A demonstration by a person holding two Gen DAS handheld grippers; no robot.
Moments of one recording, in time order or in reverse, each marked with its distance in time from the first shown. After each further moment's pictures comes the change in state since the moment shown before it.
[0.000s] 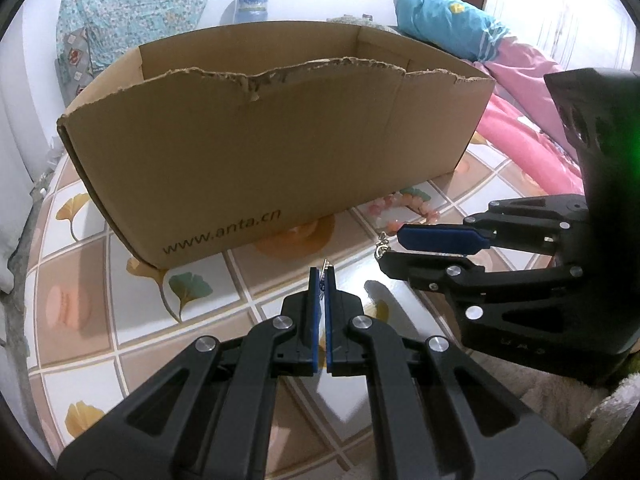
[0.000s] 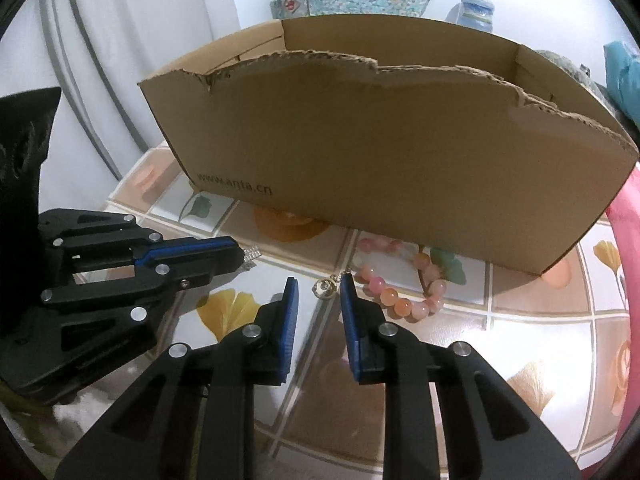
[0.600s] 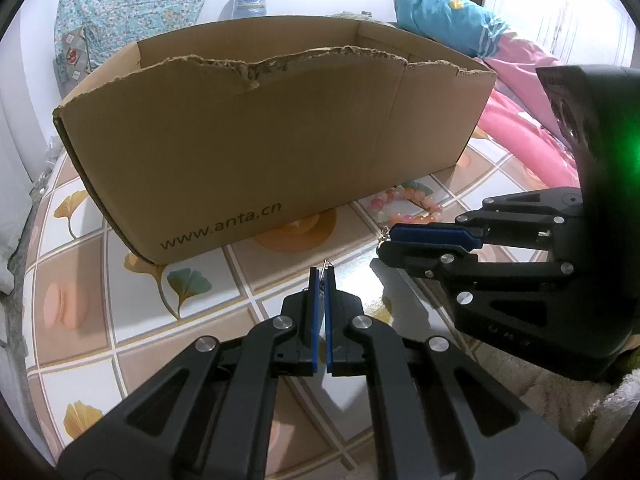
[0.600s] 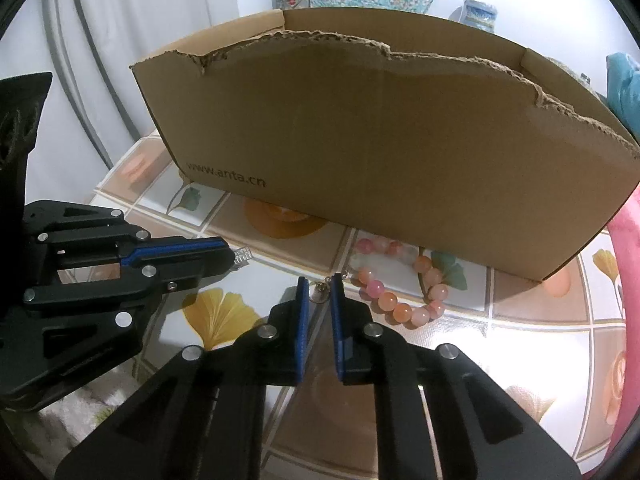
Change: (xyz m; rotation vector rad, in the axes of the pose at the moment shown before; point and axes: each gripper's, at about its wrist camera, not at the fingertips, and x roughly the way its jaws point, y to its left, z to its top) left arm 0.003 0.000 -0.003 0.006 0.011 0.002; right arm 0.013 0.010 0.003 -0.014 0.006 -0.026
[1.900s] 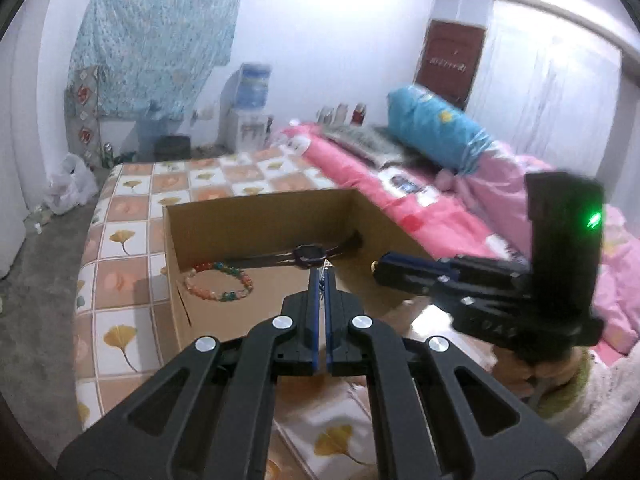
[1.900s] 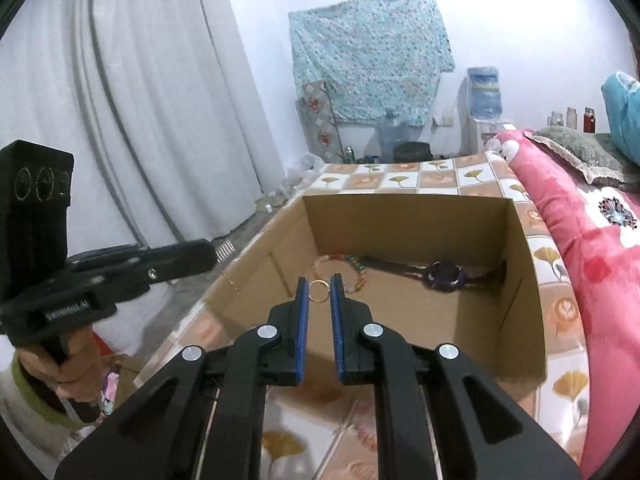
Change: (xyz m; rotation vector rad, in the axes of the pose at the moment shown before) left arm -0.089 0.033 0.125 -0.079 -0.237 -0.074; right arm -0.084 -0.062 0.105 0.108 -0.320 0.212
